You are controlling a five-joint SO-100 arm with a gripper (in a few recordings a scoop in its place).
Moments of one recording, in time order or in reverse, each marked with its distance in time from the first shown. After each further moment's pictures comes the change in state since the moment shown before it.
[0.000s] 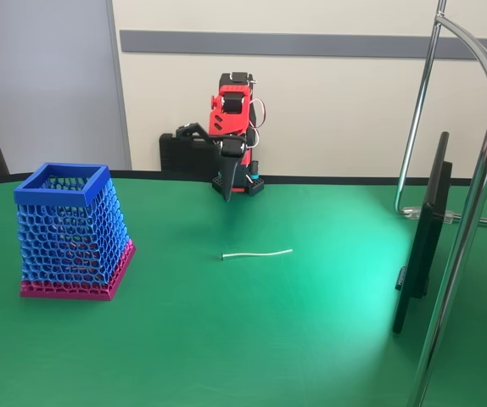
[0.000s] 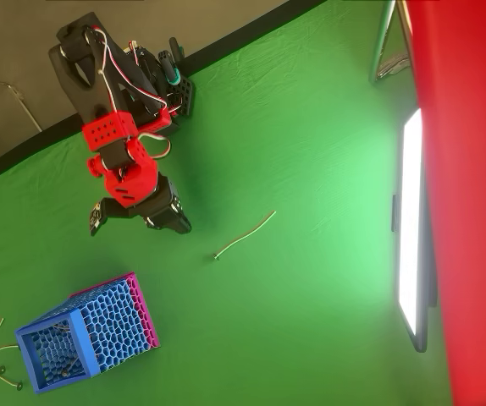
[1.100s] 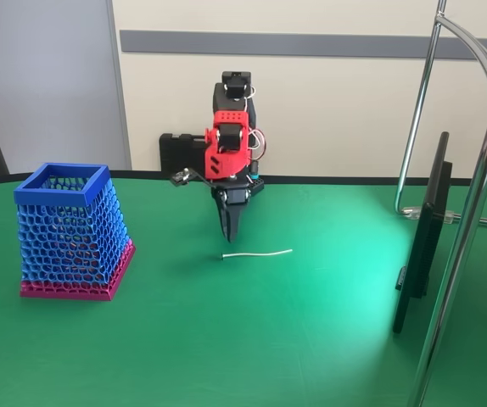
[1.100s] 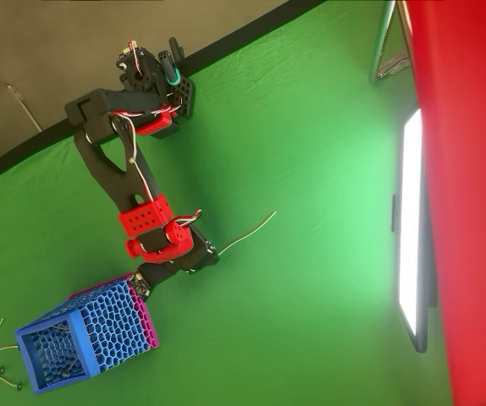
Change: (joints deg) arm -2.1 -50.4 -39.6 14.8 -13.4
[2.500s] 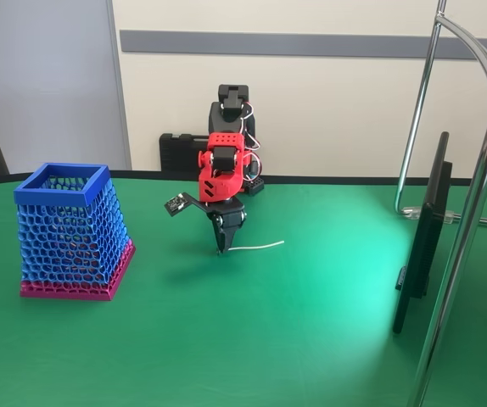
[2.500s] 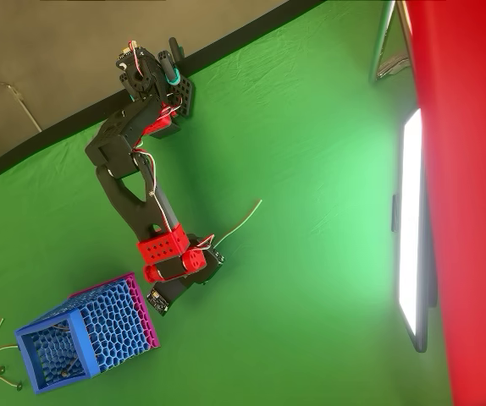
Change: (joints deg) arm 1.8 -19.8 -20.8 9.8 -4.4
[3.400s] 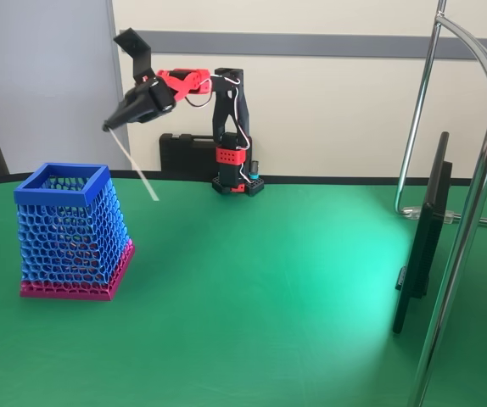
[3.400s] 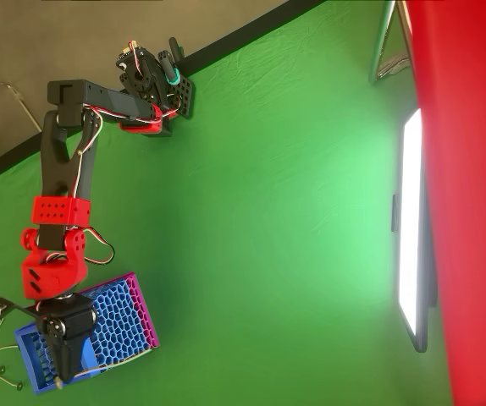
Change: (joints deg) arm 22.4 32.3 7.5 -61.0 -41.3
